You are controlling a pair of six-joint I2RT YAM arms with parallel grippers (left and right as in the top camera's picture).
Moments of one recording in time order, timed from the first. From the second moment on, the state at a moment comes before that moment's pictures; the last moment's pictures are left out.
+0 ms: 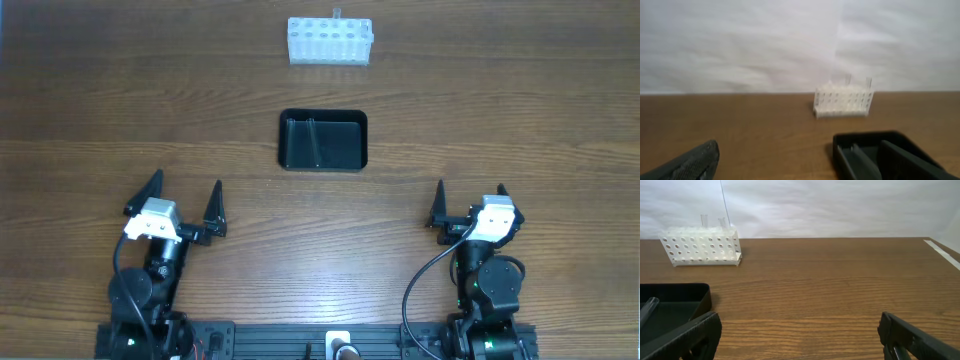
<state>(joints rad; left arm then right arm) -0.12 0.03 0.01 0.07 0.07 -0.08 0.09 0.04 0.01 -0.06 0.17 0.00</state>
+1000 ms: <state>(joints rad) -0.08 0.01 0.01 -0.07 0.08 -0.08 0.09 0.04 0.01 -0.06 0.17 0.00</state>
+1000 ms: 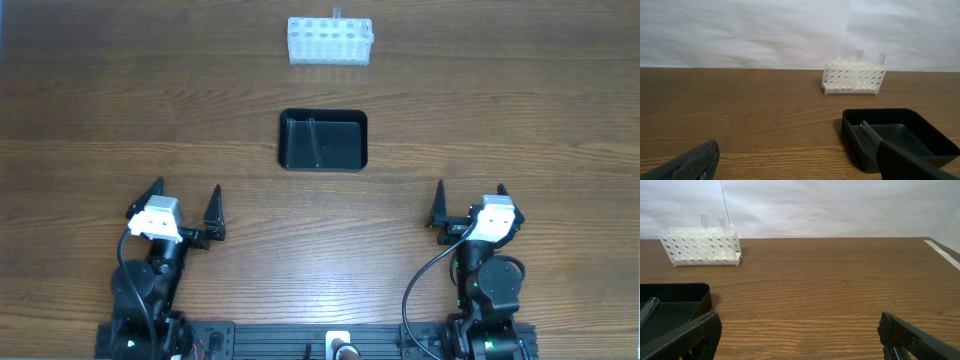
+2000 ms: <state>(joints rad) -0.08 0.01 0.01 -0.07 0.08 -0.08 0.09 0.07 0.01 0.03 0.15 0.01</state>
